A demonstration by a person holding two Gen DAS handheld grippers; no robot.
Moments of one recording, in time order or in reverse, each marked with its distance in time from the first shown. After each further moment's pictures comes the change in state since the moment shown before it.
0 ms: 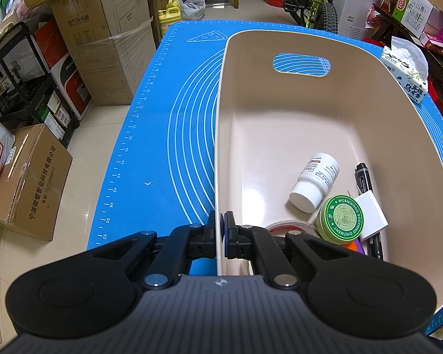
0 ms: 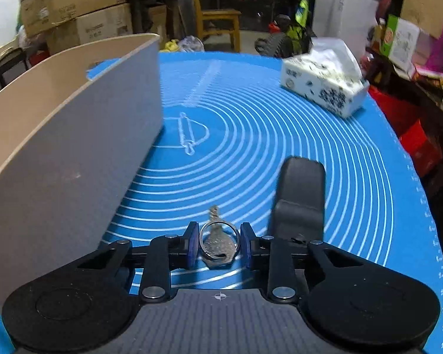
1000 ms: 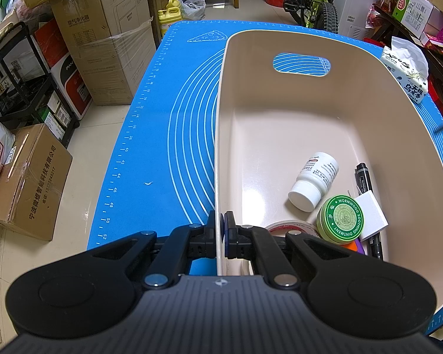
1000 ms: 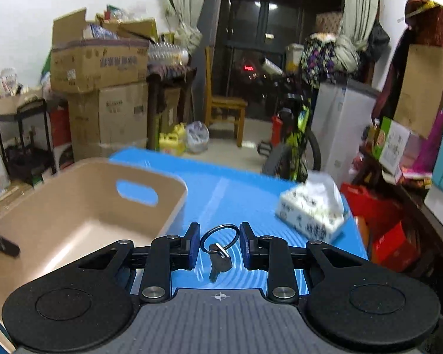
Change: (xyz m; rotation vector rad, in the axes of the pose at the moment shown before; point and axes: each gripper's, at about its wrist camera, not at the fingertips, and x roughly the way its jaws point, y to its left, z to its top) left arm 0.000 0.001 0.000 0.000 0.000 0.000; right arm -0.091 0.026 0.070 -0.115 -0.357 -0.036
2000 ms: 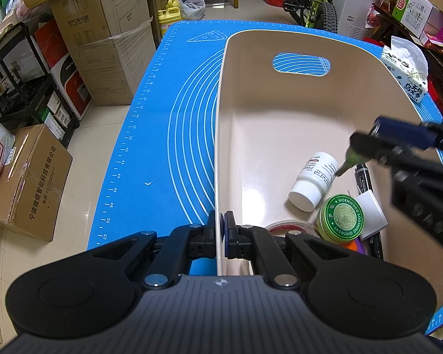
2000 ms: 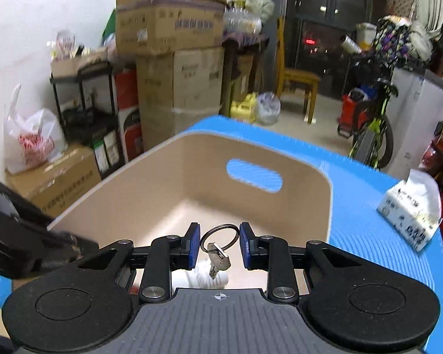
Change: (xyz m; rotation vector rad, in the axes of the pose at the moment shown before) left arm 0.000 0.000 0.000 0.000 0.000 0.001; right arm 0.048 0.111 0.007 -0.096 0.175 0.237
